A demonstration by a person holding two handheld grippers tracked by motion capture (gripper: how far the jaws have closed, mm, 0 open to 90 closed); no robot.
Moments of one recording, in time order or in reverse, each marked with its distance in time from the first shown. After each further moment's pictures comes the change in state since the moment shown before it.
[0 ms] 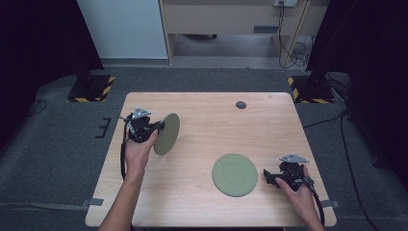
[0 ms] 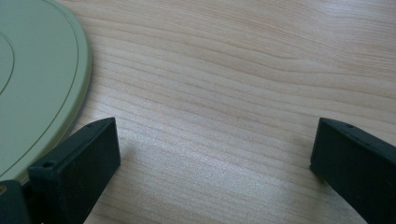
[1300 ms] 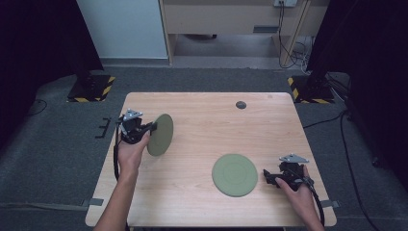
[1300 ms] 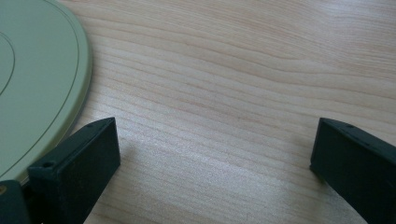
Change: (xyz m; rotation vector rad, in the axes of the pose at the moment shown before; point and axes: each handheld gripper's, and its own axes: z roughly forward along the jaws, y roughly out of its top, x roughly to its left) left arm 0.020 -0.009 -0.009 -0.001 0.034 -0.028; right arm 0.000 0.000 0.000 0.000 0.000 -0.001
